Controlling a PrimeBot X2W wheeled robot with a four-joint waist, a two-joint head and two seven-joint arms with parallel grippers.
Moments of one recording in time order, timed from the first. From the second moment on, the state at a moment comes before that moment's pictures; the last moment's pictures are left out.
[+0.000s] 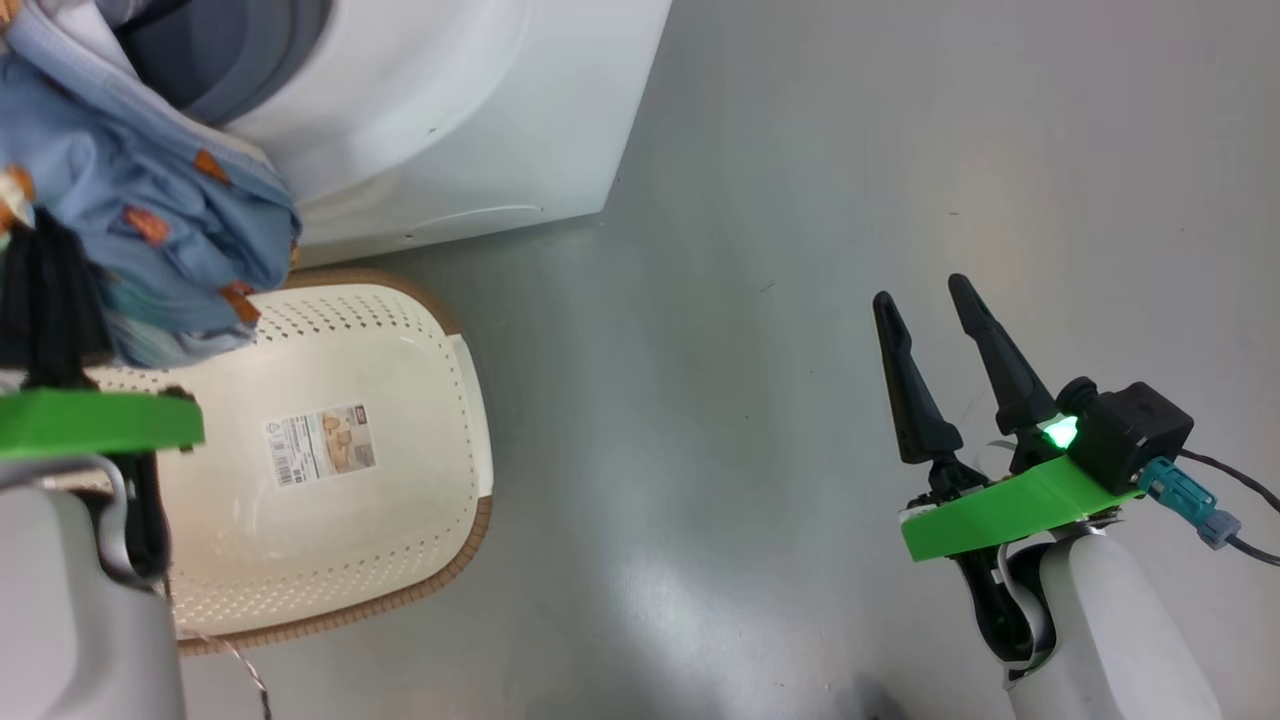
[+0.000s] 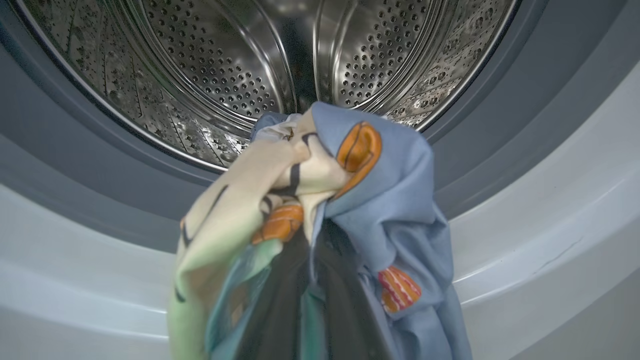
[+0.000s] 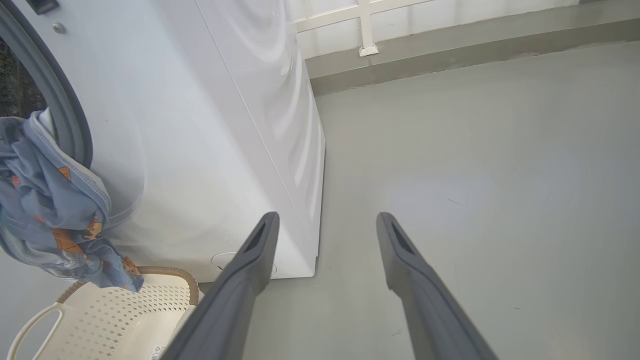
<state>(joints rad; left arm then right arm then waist) -0.55 0.08 0.20 0.30 -0.14 -0.13 -0.26 -0.34 -0.05 0.10 0.16 0.30 0.13 -0.26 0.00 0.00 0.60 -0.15</state>
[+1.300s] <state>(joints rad) -1.31 0.28 -0.02 0.74 -0.22 -0.13 -0.13 -0.35 -0.05 0.12 0.14 0.33 0.13 -0.26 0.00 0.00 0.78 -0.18</state>
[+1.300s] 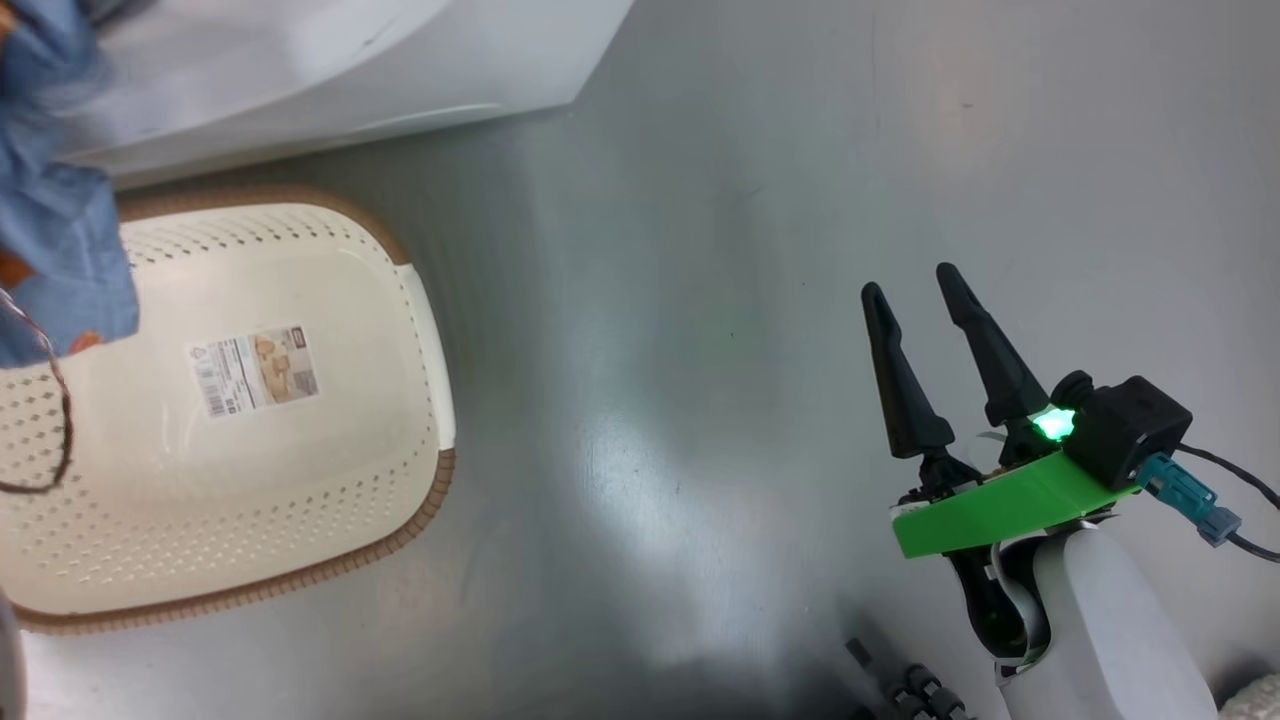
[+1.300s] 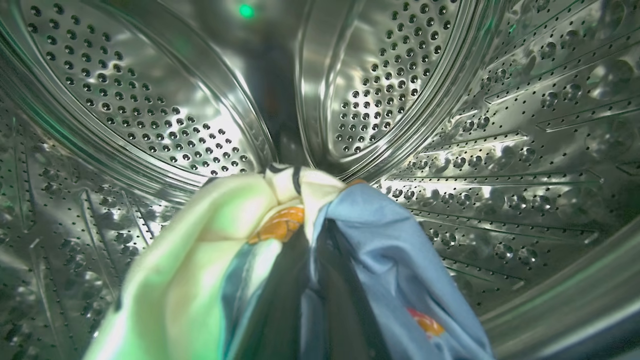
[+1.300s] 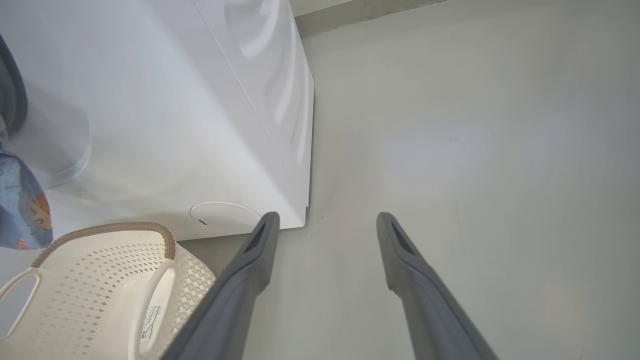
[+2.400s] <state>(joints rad) -1.44 0.31 -0.06 0.67 -0.15 -0.13 -0.26 -0.35 -0.05 0.18 0.14 0.36 0.13 -0.26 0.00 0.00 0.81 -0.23</state>
